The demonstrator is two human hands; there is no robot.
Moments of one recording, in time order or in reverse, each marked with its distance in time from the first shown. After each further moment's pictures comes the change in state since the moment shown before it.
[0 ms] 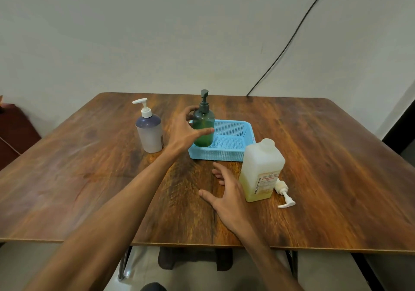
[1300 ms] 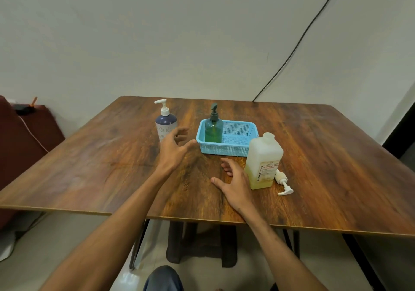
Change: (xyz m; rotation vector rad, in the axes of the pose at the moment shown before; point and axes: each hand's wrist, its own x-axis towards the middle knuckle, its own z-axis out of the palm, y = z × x) left_hand -0.084 -0.013 -0.053 -0.046 0.105 -0.069; right_hand -0.006 -0.011 -0.006 -0.043 0.006 -0.026
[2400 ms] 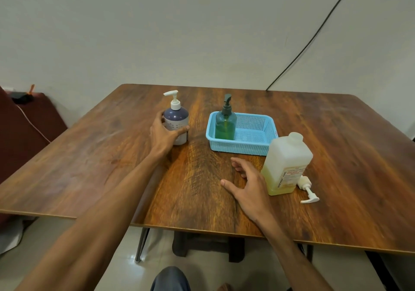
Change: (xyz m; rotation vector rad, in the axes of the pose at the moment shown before) left_hand 0.069 -0.064 -0.023 0.041 0.153 -0.165; right_hand 0.007 0.011 0.007 -0.022 -0.001 -0.067
